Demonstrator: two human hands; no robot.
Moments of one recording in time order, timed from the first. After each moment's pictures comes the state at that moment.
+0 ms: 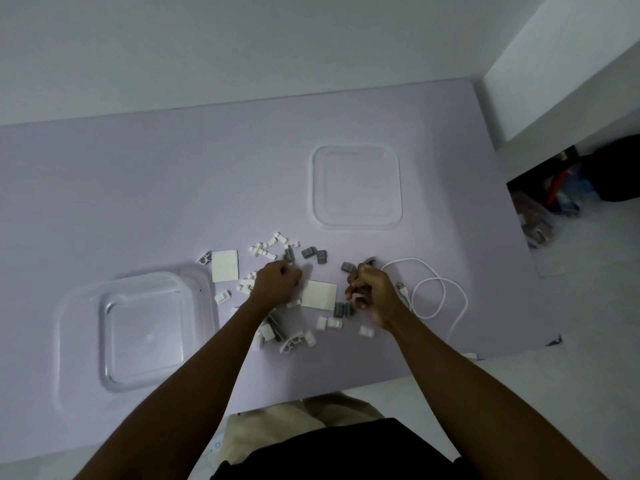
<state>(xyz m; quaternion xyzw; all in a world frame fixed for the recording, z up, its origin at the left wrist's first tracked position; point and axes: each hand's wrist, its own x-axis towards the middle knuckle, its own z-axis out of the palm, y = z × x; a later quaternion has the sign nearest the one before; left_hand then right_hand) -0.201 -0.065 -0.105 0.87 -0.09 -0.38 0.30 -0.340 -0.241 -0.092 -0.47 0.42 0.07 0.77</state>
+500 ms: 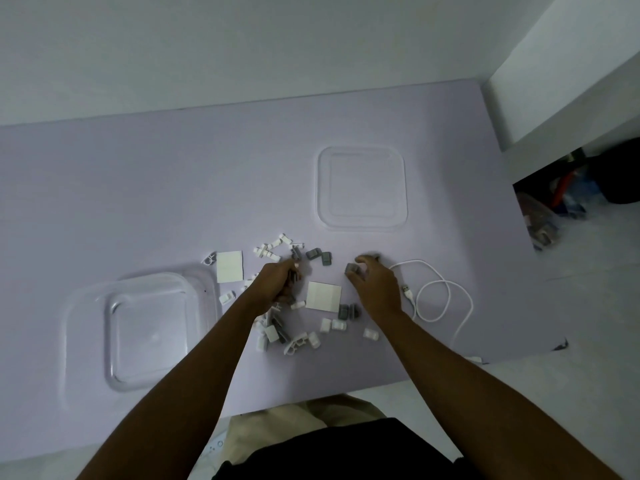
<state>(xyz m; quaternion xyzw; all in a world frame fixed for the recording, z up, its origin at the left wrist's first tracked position) -0.187 -0.058 -0.092 0.70 0.10 -0.52 0.48 -0.330 -0.240 -0.128 -0.84 0.39 0.01 0.38</state>
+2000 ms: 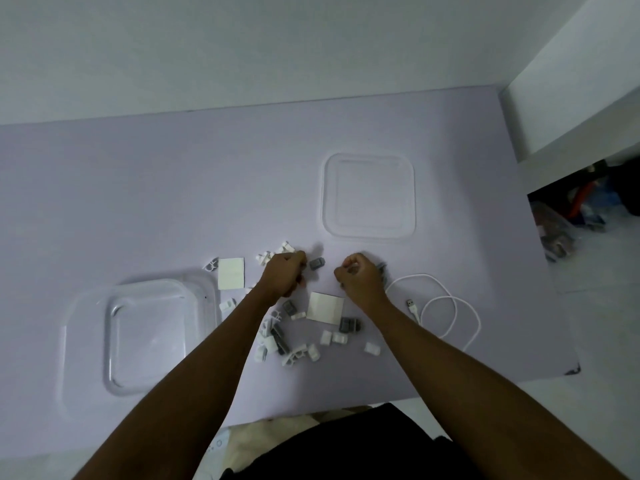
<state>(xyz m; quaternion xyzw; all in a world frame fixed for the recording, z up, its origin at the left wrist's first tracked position) -0.168 -0.090 -0.088 0.77 0.07 -0.46 0.44 -0.281 -0.237 -0.122 -0.70 0.42 0.06 0.57</state>
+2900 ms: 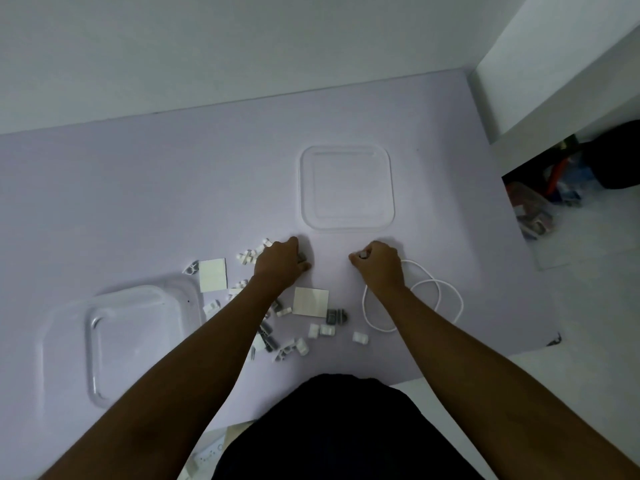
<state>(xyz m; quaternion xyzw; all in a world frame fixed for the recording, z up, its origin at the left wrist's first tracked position) -0.170 -0.122 -0.102 0.91 -0.26 -0.32 0.10 -0.307 -0.296 -0.132 -0.81 0.46 0.06 0.35</state>
